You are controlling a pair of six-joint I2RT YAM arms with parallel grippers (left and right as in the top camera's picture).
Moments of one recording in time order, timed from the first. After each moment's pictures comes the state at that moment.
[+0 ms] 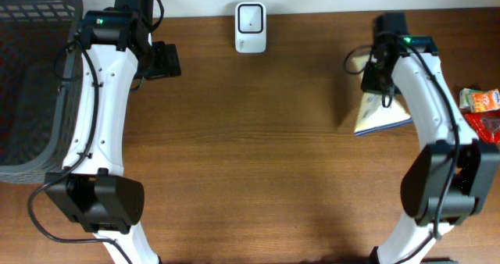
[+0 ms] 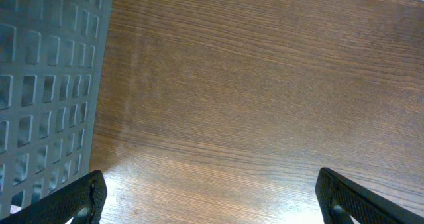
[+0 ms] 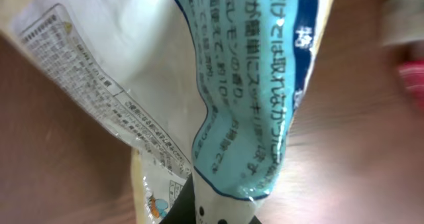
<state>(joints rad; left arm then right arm) -0.10 1.98 2.14 -1.41 -0.17 -0.27 0.00 1.94 1.71 -1.07 0.36 0.29</state>
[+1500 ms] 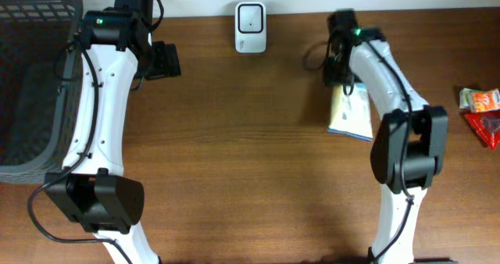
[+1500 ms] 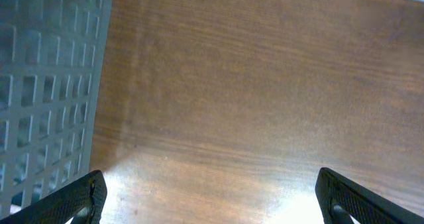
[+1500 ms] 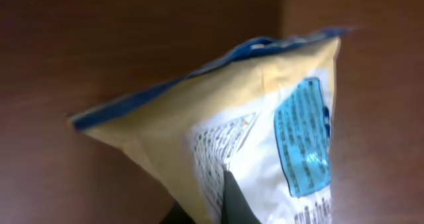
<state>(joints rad) -0.09 1.98 2.14 -1.41 -0.17 -0.27 0.12 2.23 1.95 -1.05 0.16 0.25</state>
